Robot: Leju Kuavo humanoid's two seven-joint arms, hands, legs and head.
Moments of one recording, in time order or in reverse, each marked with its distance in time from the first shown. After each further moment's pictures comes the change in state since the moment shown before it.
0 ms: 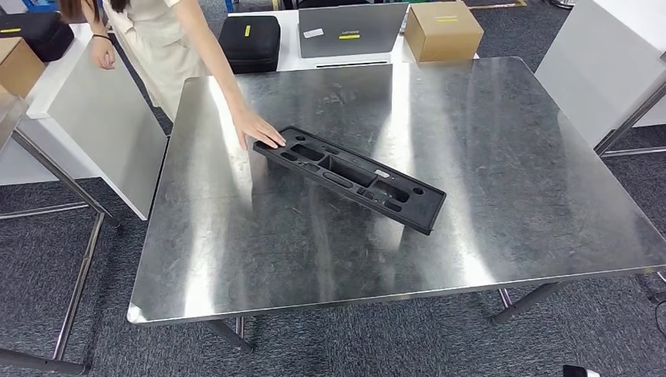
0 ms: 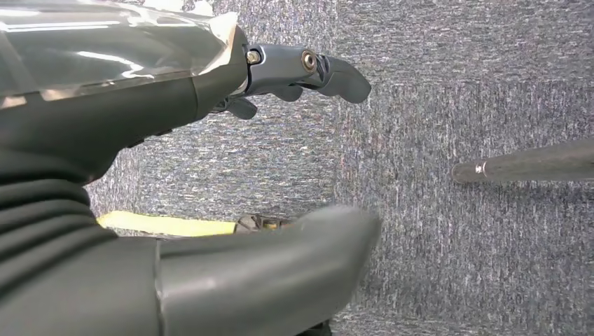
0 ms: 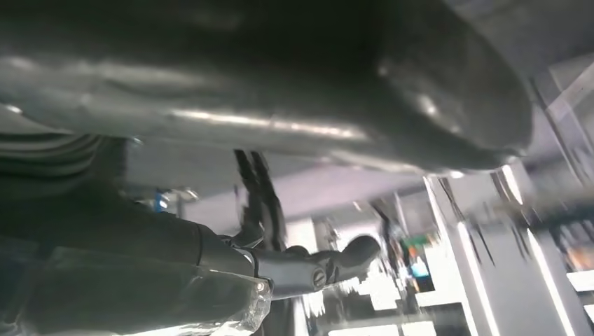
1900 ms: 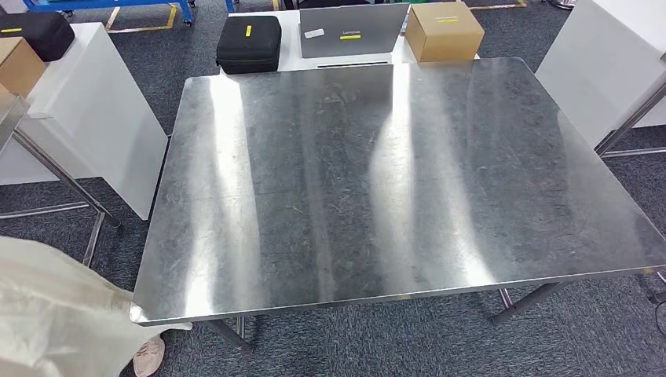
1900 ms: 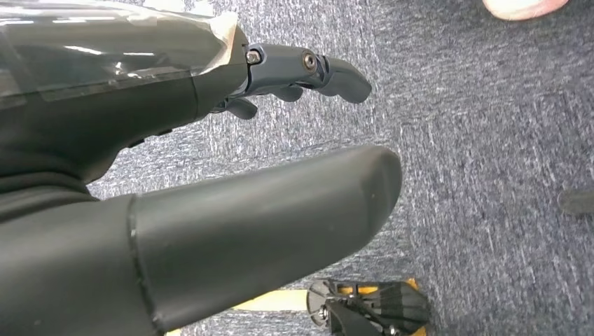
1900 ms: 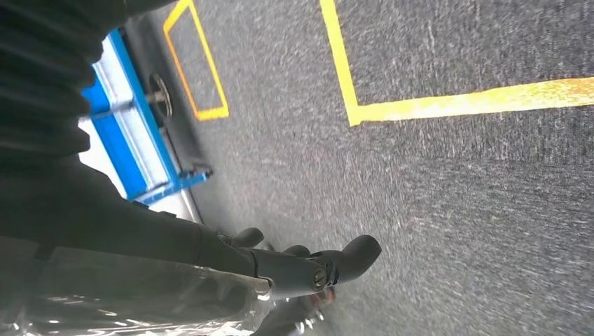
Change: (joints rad) left arm 0.051 0.094 -0.062 0.000 -0.179 0.008 0.166; right arm -0.017 -0.008 0.246 0.836 0.389 0.090 0.914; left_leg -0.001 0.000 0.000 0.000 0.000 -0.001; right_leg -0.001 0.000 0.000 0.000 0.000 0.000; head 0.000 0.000
